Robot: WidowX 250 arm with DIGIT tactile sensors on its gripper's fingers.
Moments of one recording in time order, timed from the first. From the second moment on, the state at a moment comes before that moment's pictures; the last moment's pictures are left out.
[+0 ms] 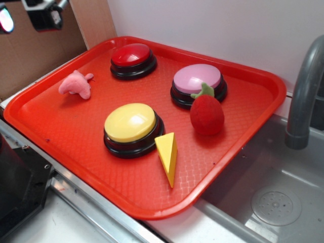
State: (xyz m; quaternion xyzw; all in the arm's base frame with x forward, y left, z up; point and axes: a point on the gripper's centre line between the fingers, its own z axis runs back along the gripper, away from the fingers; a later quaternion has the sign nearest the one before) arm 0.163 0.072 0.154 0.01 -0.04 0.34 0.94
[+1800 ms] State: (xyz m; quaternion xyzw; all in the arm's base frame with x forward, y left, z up) arm 0.210 0.082 0.084 0.04 -0.03 0.34 0.94
